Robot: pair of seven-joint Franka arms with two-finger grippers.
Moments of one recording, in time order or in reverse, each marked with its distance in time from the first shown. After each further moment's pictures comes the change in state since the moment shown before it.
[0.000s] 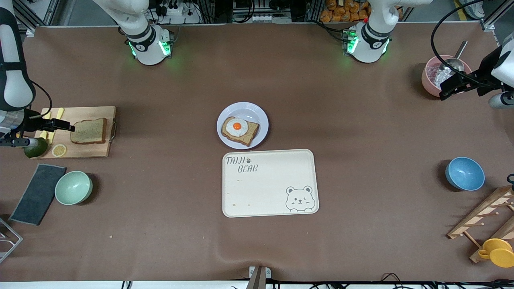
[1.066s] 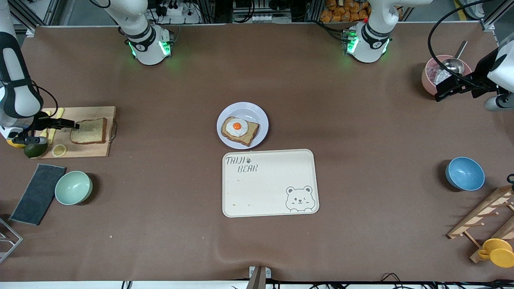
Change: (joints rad) left arm -0.001 0.011 -0.001 -0.001 -0.029 0.003 0.000; right arm -0.129 0.170 -0.001 -0.015 -0.013 0.106 -0.111
